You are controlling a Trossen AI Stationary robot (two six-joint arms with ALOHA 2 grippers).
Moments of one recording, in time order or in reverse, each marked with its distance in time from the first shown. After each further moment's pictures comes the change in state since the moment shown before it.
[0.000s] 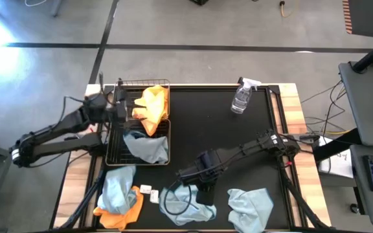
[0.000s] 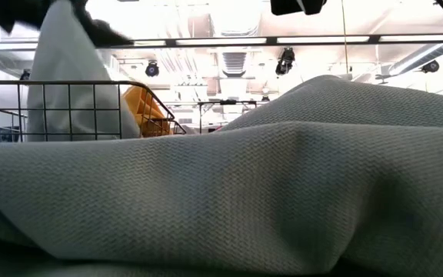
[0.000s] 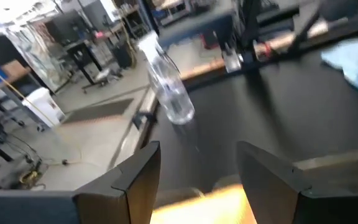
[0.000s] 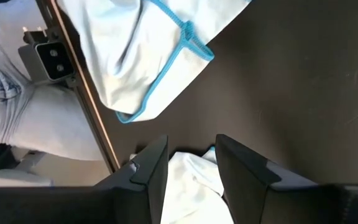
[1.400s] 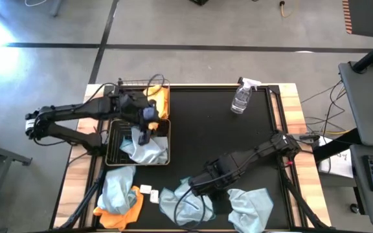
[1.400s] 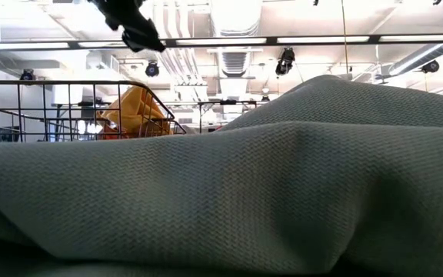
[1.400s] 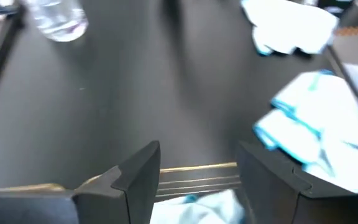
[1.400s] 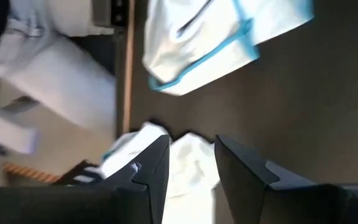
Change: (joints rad) left arm -0.300 0.576 0.503 -0.442 -0.040 -0.346; right arm 0.083 -0.088 0.000 0.000 -0.007 -0.260
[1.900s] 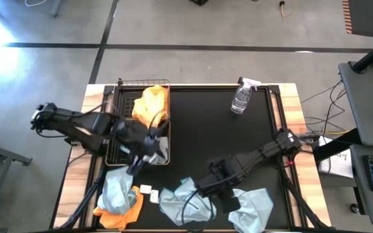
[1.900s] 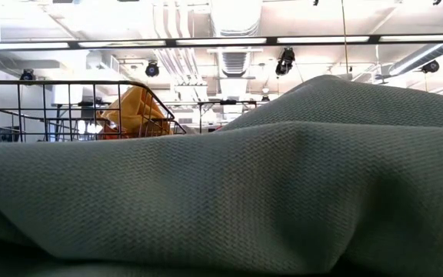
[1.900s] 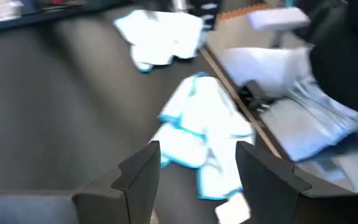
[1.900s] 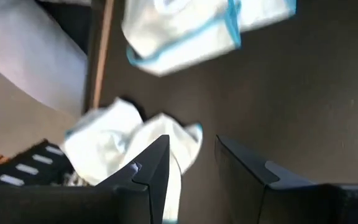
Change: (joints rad) left arm -0.420 0.101 0.202 -0.070 0.000 -0.068; right arm 0.026 -0.079 -0.155 0.001 0.064 -0.109
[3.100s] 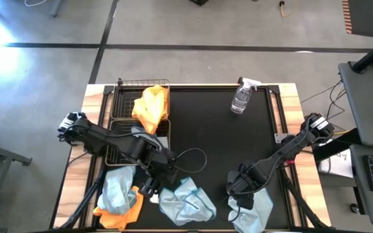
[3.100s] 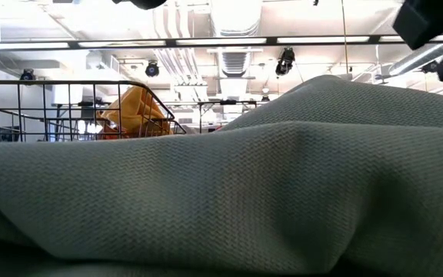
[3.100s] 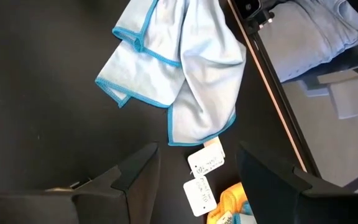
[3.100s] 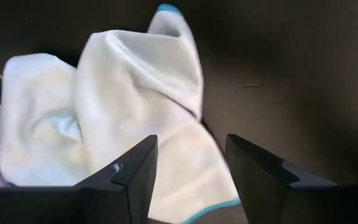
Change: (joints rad) left arm -0.123 0.431 0.306 -0.349 -0.008 -0.055; right arm 0.143 -0.406 -1.022 0.578 -0.032 0.735
